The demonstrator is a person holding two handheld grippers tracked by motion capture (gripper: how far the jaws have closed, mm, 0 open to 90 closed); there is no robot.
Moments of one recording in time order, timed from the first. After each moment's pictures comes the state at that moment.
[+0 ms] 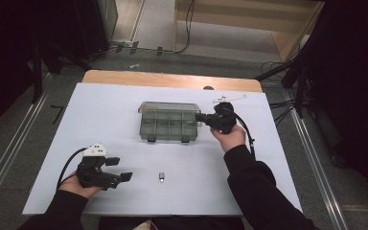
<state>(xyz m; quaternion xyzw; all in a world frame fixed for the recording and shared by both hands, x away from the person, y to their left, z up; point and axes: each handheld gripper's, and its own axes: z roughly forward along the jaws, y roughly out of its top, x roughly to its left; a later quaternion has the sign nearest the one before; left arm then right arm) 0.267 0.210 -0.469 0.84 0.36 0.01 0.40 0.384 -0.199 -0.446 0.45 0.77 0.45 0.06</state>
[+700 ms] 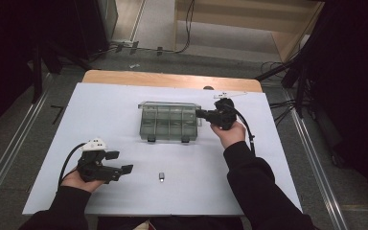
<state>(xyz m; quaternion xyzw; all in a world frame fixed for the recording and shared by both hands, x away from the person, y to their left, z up) 0.279 0.206 -0.462 0.83 0.38 0.03 0.41 0.394 -0.201 -0.442 0.46 0.76 0.45 0.06</state>
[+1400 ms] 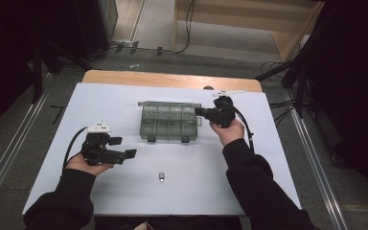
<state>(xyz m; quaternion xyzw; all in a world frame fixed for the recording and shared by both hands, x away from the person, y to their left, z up) 0.313 0.194 -0.438 0.82 0.38 0.04 0.42 0.402 -0.199 -0.441 0.46 0.76 0.45 0.06</state>
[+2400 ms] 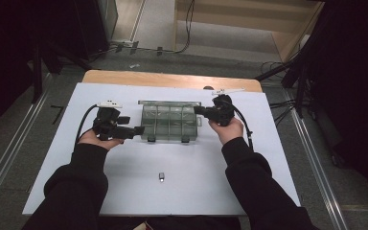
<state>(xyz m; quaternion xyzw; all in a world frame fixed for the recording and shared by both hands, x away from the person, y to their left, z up) 0.368 0.168 -0.418 0.82 0.40 0.06 0.41 0.406 -0.197 -0.441 0.45 0.76 0.45 0.06</state>
